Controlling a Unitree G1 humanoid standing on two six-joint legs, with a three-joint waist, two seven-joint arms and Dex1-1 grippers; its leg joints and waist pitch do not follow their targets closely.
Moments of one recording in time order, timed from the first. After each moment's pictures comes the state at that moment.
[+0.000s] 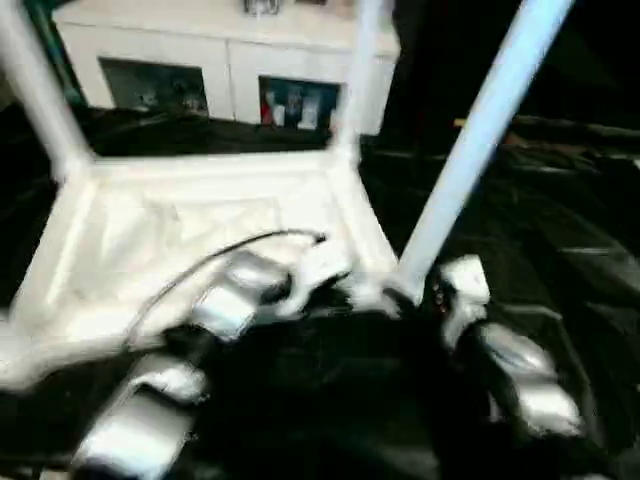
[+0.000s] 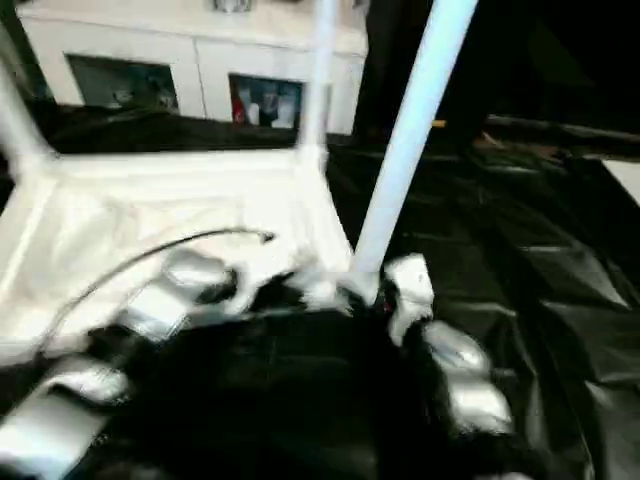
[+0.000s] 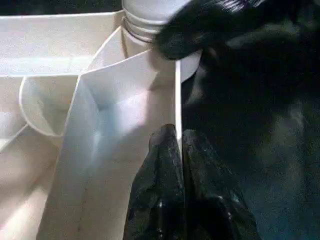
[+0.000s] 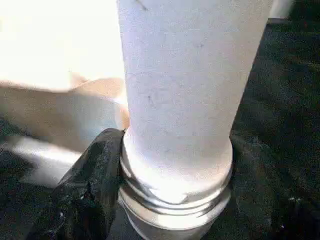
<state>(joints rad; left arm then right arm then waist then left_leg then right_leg) -0.71 0.12 -0.35 0.69 0.15 0.25 -0.93 -0.28 -0.19 0.01 0.49 0.17 -0.02 0.43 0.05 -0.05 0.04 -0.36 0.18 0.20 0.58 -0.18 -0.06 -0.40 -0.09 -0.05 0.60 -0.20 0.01</state>
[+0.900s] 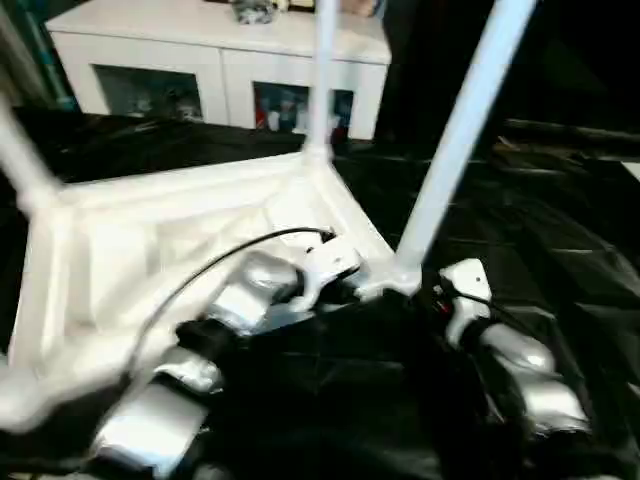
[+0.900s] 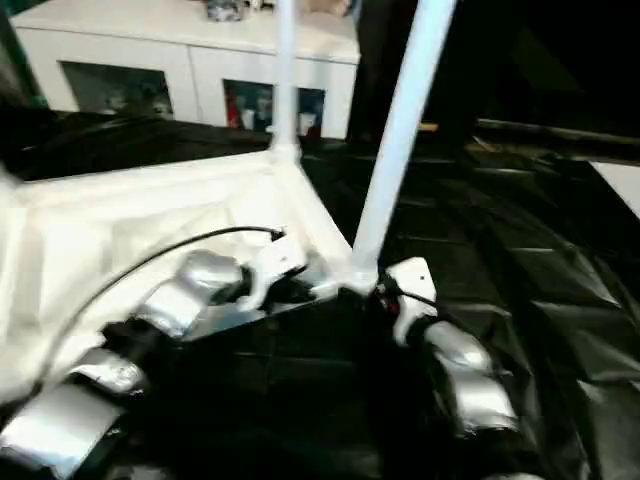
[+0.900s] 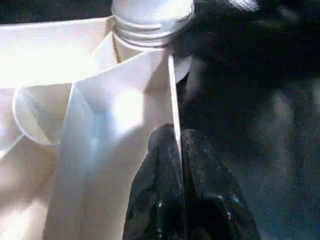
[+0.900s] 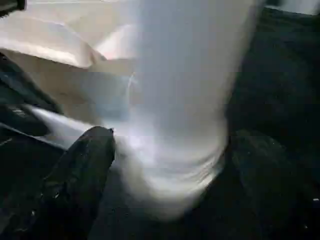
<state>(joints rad) -0.70 0.21 -0.37 0.73 0.13 0.09 -1.11 -0.22 -0.31 0.03 0.42 0.20 0.01 0.69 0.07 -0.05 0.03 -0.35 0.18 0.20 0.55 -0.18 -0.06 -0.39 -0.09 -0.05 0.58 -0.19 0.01</state>
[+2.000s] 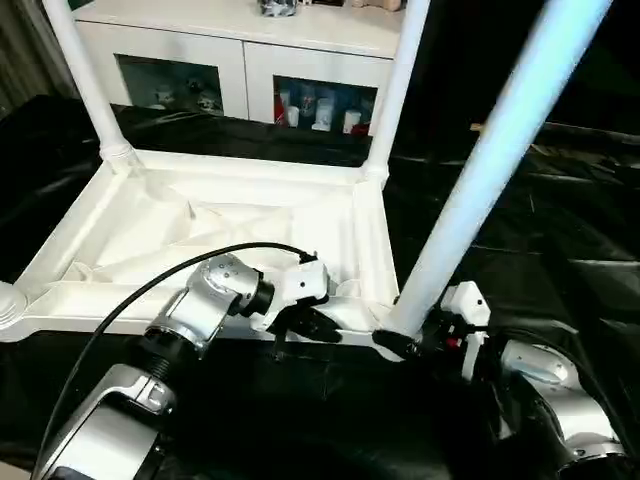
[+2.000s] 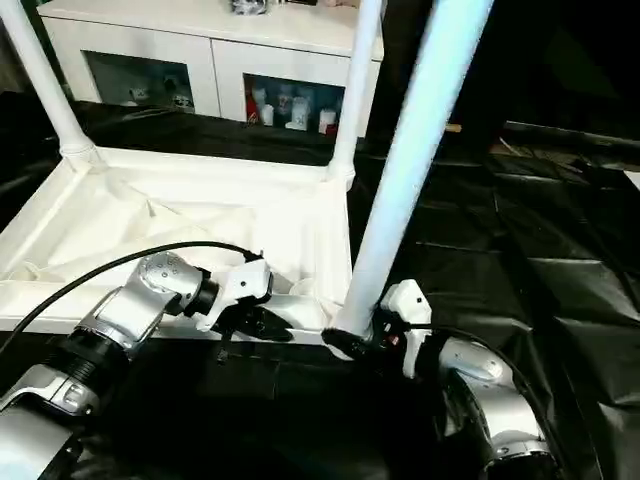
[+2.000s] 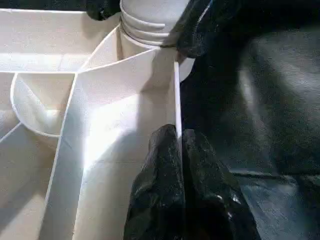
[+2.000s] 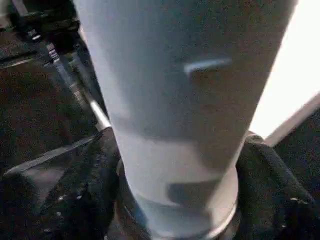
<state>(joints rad) -0.65 0.29 -0.39 0.61 0.08 0.09 -1.30 -0.14 -0.35 0.09 0.27 0.27 0.08 0.88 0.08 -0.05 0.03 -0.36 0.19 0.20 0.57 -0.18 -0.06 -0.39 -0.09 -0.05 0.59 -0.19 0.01</state>
